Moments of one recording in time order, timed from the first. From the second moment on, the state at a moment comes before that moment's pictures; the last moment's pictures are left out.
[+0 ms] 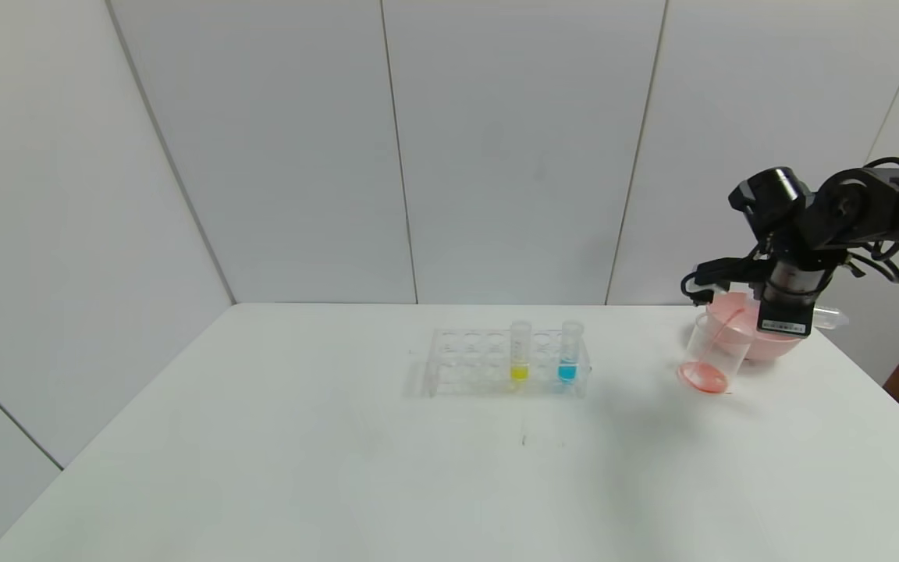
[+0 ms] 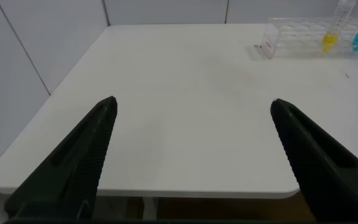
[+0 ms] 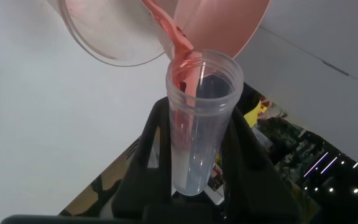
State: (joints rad) left arm 0.00 0.00 0.00 0.00 0.00 -0.01; right arm 0.07 2.21 -2.00 0.78 -0.54 -1.10
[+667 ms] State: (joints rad) left arm 0.00 0.00 0.00 0.00 0.00 -0.01; right arm 0.09 2.21 -2.00 0.78 -0.58 -1.11
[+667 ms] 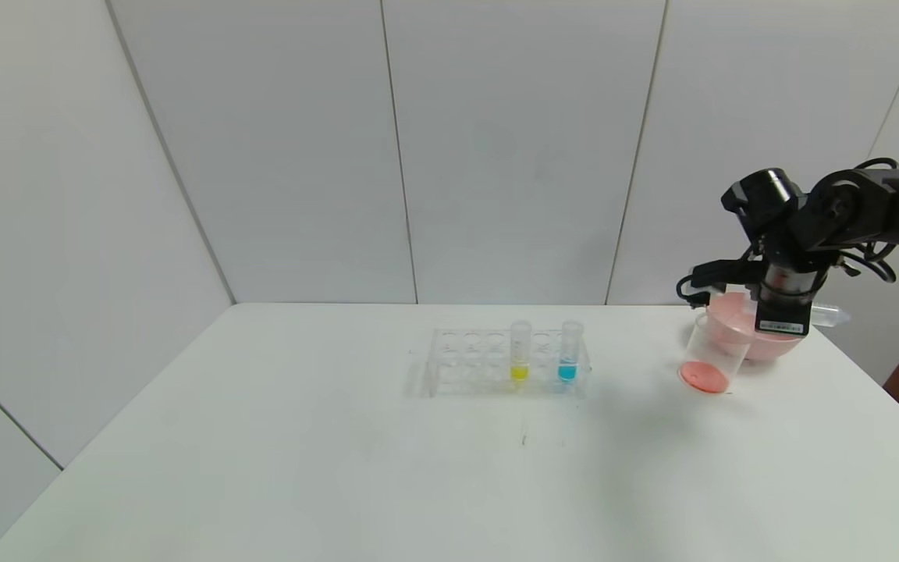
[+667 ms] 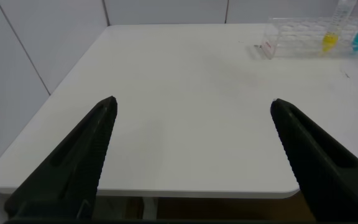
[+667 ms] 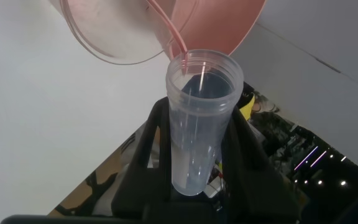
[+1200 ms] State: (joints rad) left arm 0.00 0.00 0.00 0.00 0.00 -0.01; right arm 0.10 2.21 -2.00 0.78 -0.61 -1.13
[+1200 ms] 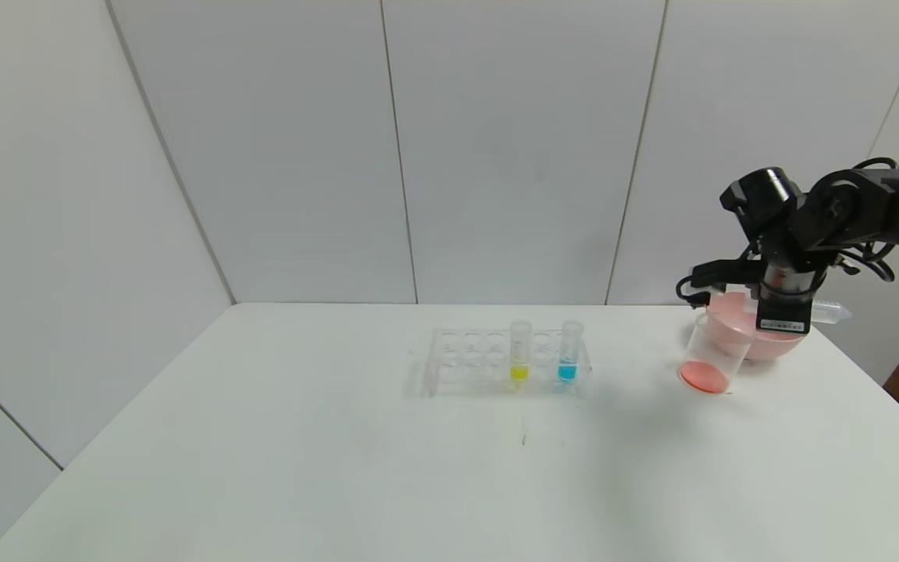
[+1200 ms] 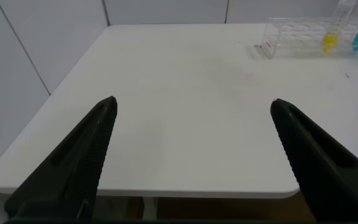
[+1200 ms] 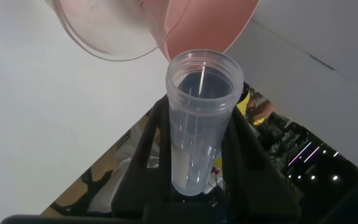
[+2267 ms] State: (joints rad) left arm 0.00 0.00 0.00 0.00 0.00 -0.01; right arm 0.05 2.17 -2.00 0.75 -0.38 -1.08
